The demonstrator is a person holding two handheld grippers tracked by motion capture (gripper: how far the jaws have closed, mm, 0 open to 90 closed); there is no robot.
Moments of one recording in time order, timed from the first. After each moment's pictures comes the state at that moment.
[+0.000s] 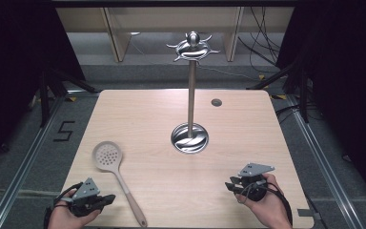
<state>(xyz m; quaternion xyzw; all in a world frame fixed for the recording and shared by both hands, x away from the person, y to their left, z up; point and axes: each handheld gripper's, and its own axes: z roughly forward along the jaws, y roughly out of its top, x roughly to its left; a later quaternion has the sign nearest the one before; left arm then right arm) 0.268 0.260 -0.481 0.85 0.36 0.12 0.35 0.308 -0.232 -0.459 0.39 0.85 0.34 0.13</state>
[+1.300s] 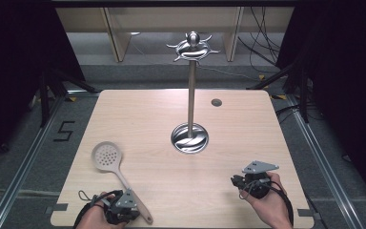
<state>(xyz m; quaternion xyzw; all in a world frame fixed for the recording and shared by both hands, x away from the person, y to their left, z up) 0.270 0.180 -0.493 0.94 0.24 0.04 0.25 0.310 -0.237 -0.456 0.43 0.83 0.33 0.14</state>
